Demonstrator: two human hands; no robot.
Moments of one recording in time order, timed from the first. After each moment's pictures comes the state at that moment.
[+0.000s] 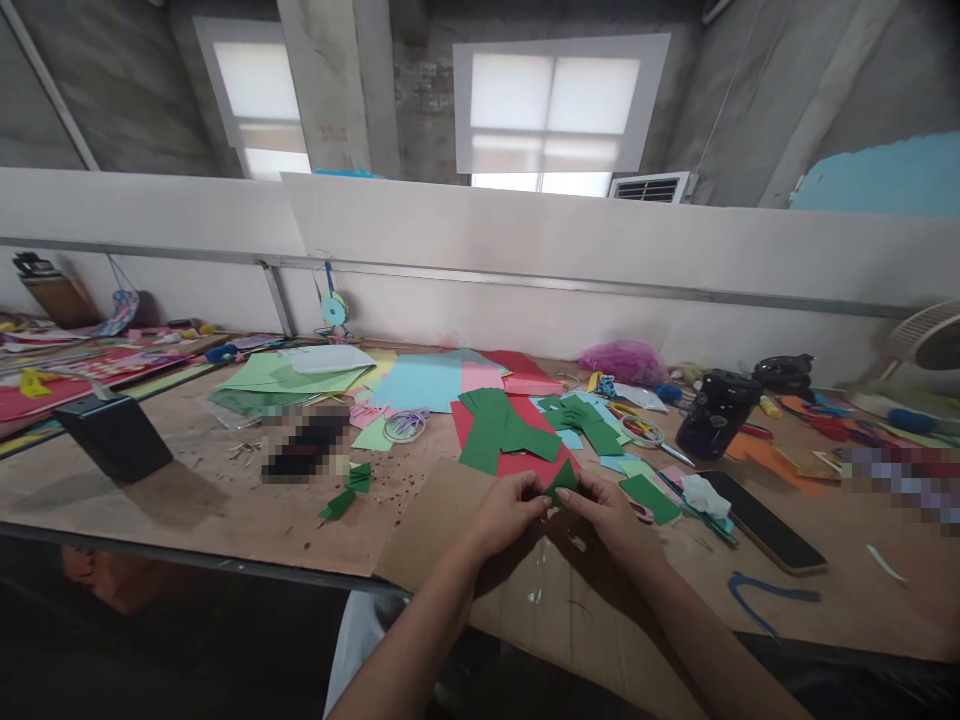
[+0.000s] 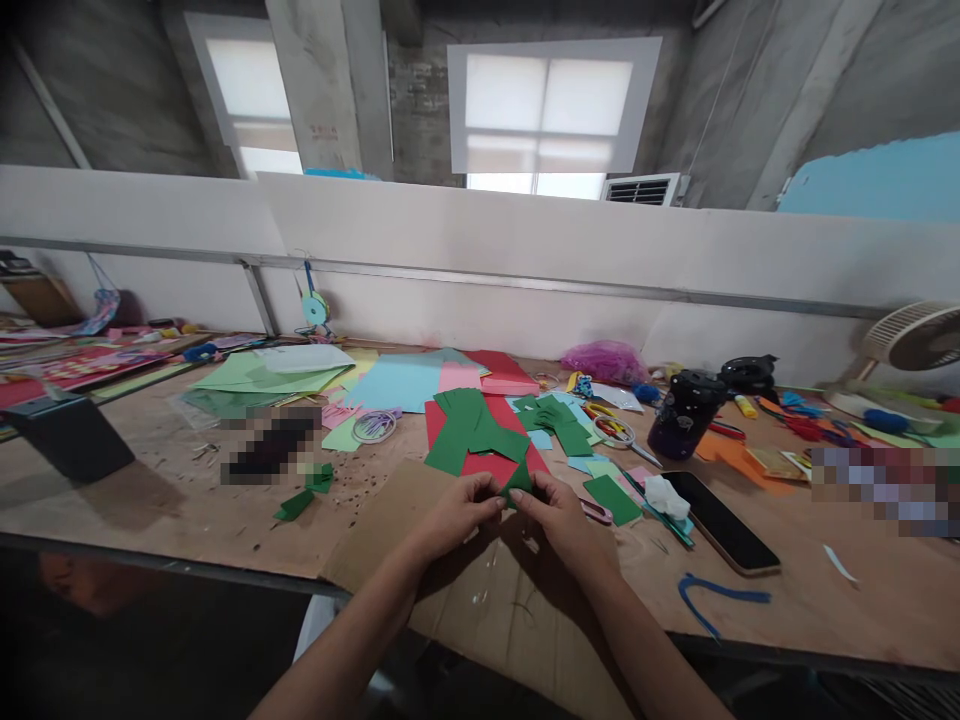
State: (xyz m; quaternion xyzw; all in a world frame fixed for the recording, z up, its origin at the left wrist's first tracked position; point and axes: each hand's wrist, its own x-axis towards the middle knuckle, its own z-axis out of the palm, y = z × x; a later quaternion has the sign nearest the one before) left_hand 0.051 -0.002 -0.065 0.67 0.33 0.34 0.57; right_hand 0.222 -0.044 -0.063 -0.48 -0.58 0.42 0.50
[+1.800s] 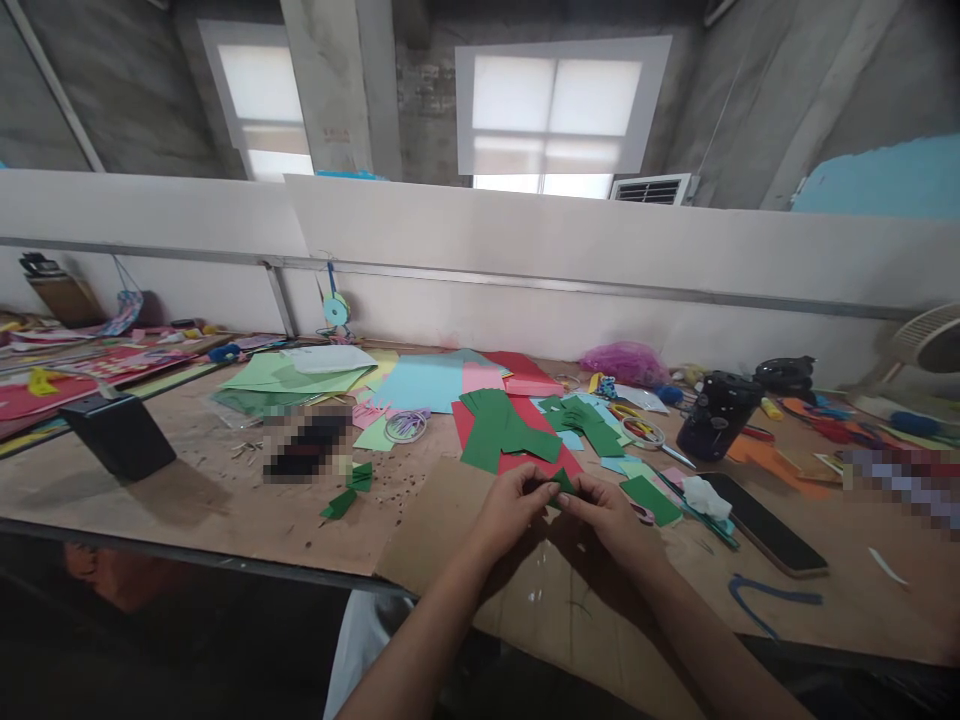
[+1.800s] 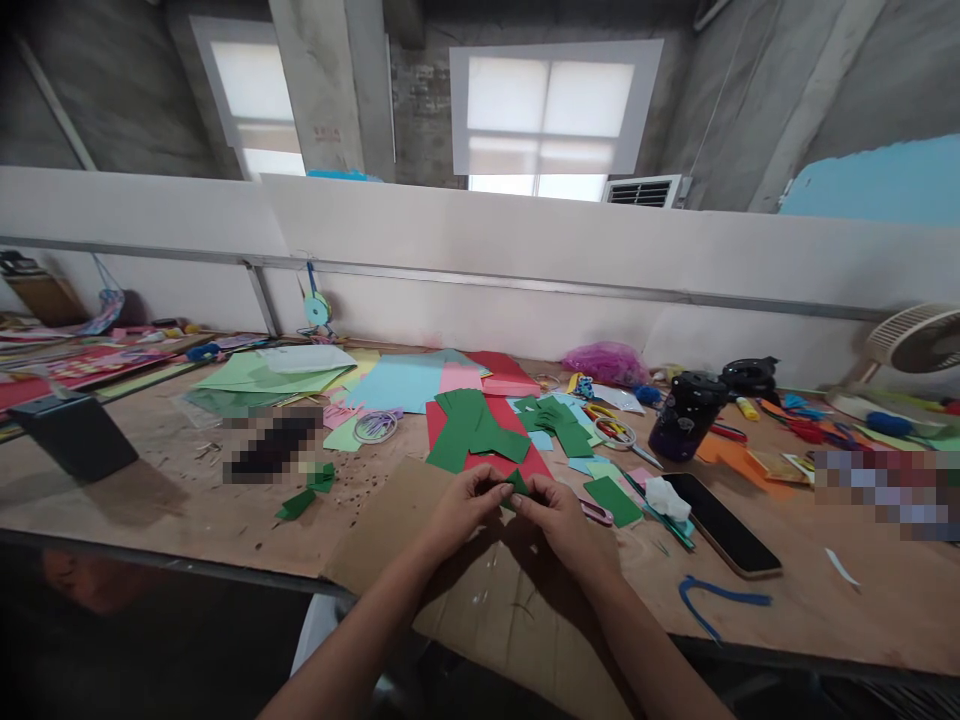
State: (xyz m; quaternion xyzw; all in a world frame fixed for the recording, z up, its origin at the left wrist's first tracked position) left_hand 0.060 -0.001 -0.067 0.65 0.30 0.42 0.56; right_hand 0.220 -0.048 -0.061 -0.50 -0.57 0.45 0.47
